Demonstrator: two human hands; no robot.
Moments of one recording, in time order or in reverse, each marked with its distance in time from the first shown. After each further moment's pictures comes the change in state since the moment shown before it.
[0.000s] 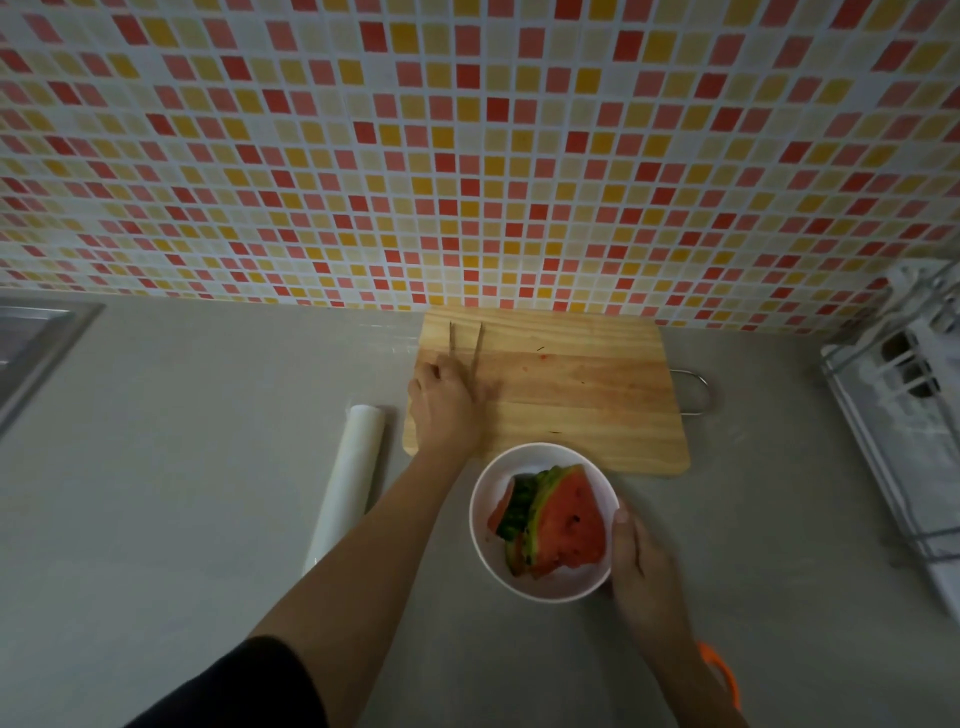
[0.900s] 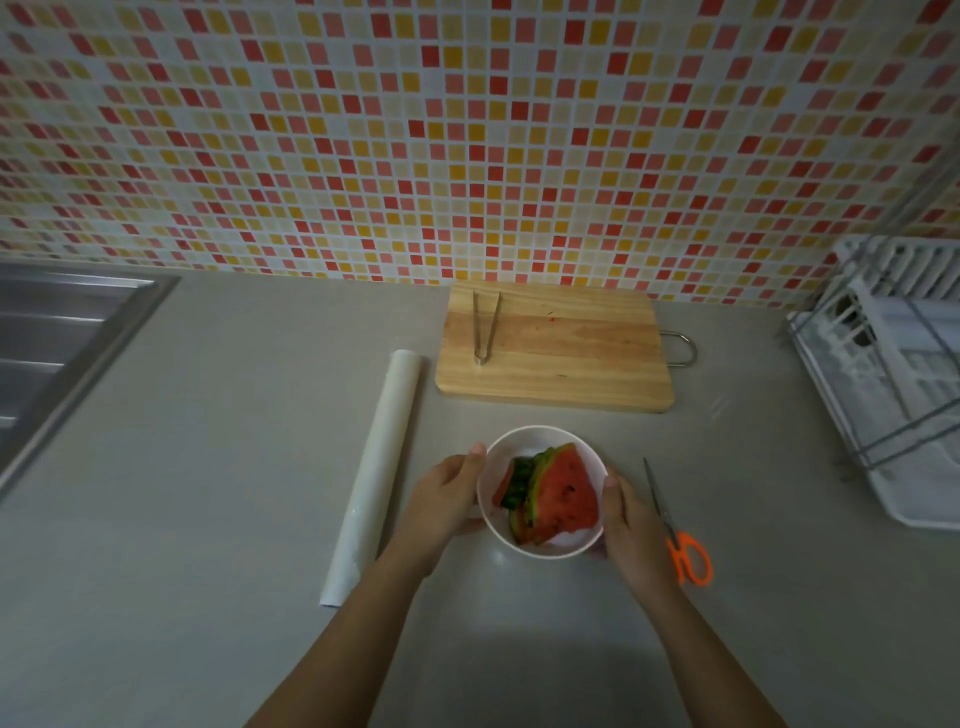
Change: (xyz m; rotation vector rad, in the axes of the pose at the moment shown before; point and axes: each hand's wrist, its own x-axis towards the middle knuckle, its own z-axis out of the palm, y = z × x) left_hand -0.197 -0.065 -0.056 -0.831 -0.444 -0.235; right_hand -0.065 0.011 -0.005 -0.061 -0.061 -0.085
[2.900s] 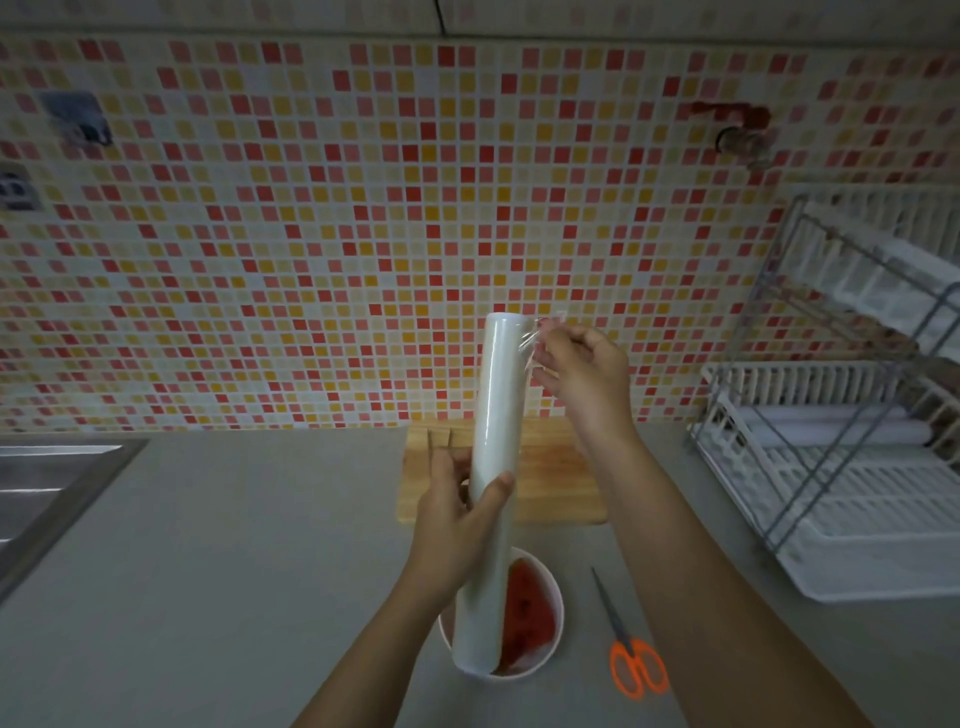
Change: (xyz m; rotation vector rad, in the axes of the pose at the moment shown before) left_hand -0.040 0.113 0.036 0.087 0.089 0.681; right_hand 0.034 -0.256 -0.091 0.757 0.185 -0.355
